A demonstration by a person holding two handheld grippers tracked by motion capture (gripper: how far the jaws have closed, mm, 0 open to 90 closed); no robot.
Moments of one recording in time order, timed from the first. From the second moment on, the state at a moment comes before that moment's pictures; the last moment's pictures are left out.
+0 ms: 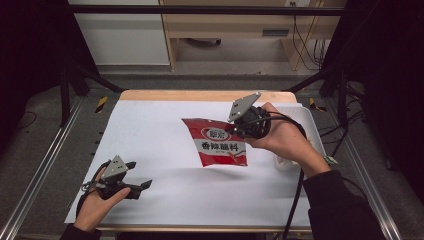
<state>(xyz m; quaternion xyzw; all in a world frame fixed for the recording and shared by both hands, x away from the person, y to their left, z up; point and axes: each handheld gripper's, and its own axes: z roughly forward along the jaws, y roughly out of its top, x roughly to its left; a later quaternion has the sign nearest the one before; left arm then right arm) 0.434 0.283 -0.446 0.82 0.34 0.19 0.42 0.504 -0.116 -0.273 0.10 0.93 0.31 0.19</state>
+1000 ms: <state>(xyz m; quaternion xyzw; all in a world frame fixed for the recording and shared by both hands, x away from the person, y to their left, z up) 0.425 0.297 -0.451 0.81 0.36 0.21 0.41 0.540 -0.164 -0.236 0.14 0.90 0.33 0.23</state>
